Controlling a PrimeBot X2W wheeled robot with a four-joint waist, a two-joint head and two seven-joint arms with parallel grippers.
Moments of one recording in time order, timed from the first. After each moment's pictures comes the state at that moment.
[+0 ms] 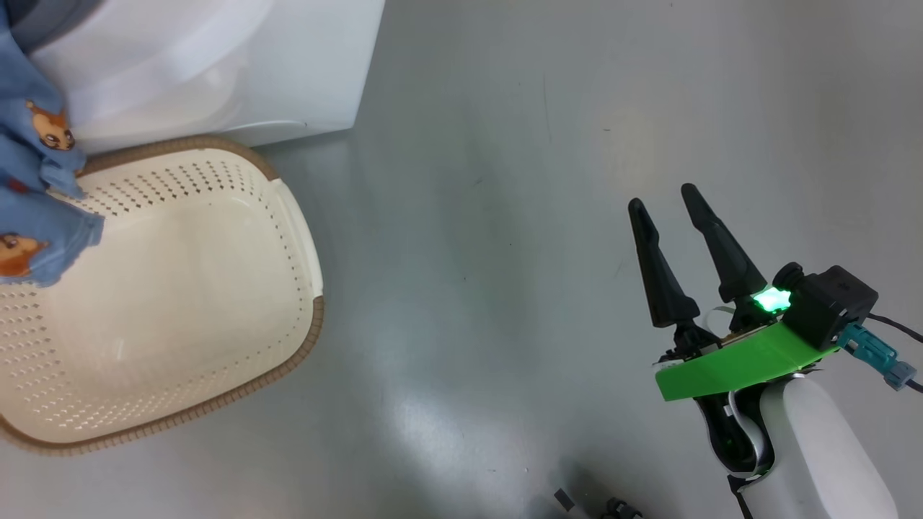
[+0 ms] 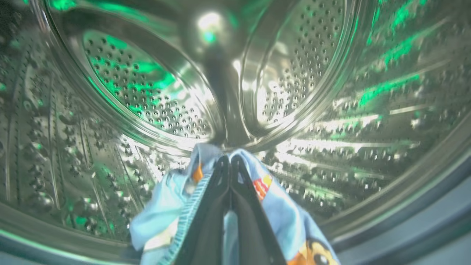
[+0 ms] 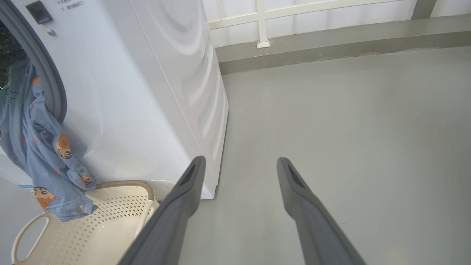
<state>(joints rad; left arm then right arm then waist) -1.31 0.45 -0.19 0.92 -0.35 -0.08 -0.26 -0.35 -0.10 0.16 0.11 0.40 0.13 -0.26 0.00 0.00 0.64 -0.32</state>
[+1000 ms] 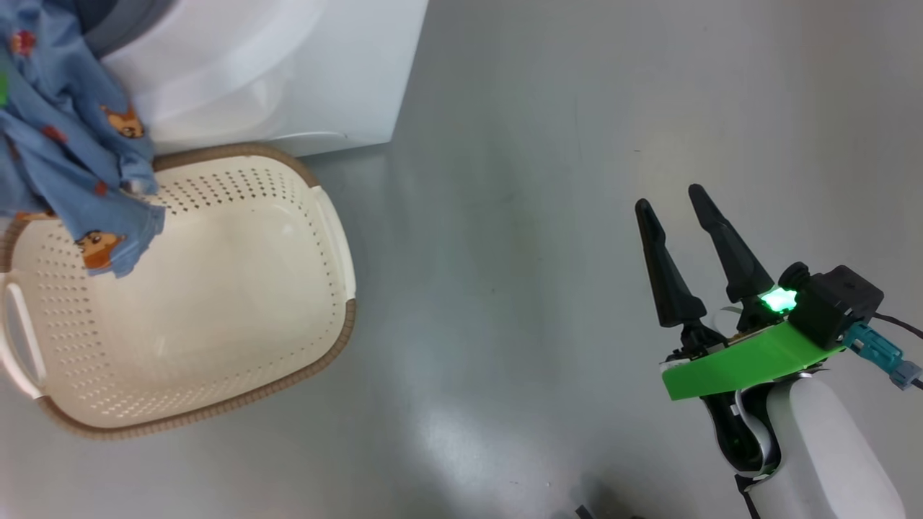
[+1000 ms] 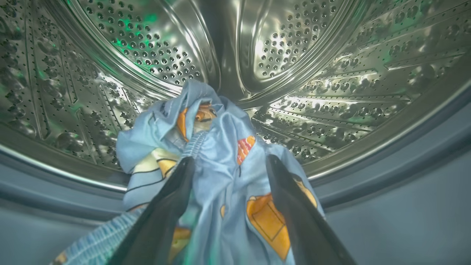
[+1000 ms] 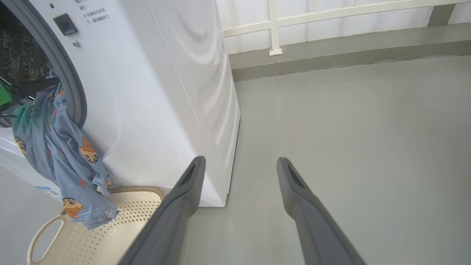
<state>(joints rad) -1.33 0.35 -0.30 1.18 -0.47 -0.13 -0.26 -0.35 -0.12 0.16 0.12 0.40 0.13 -0.26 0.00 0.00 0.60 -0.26</state>
